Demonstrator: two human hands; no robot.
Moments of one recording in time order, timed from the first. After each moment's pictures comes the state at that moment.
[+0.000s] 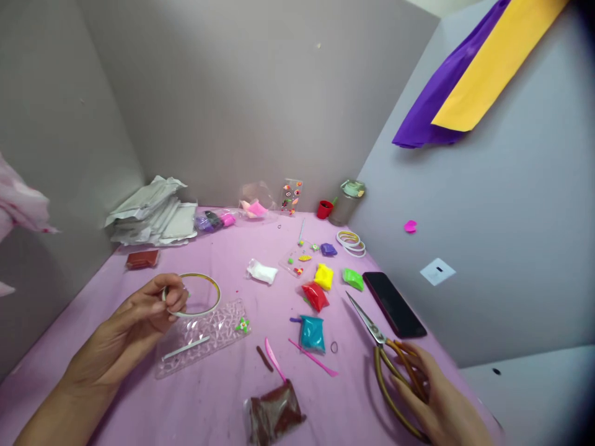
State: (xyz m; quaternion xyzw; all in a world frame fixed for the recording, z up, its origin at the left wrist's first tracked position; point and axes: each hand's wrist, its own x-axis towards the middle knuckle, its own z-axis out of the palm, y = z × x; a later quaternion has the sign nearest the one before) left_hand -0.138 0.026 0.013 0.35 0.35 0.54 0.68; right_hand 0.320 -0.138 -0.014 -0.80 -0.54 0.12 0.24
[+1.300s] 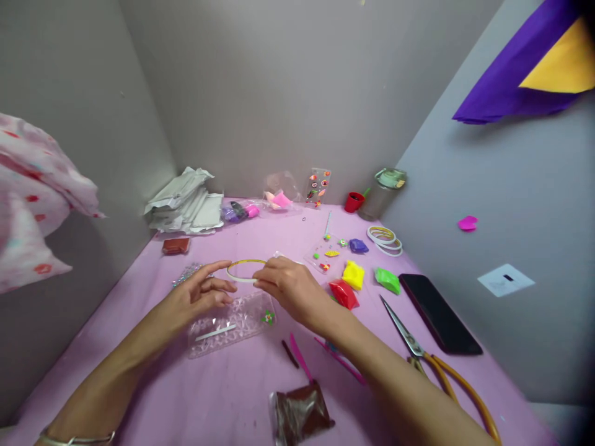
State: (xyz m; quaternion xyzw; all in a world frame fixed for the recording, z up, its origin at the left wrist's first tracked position) left_hand -0.128 0.030 0.020 0.50 0.48 0.40 0.60; right_hand 0.106 0.062 0.040 -0.38 -0.90 0.11 0.20
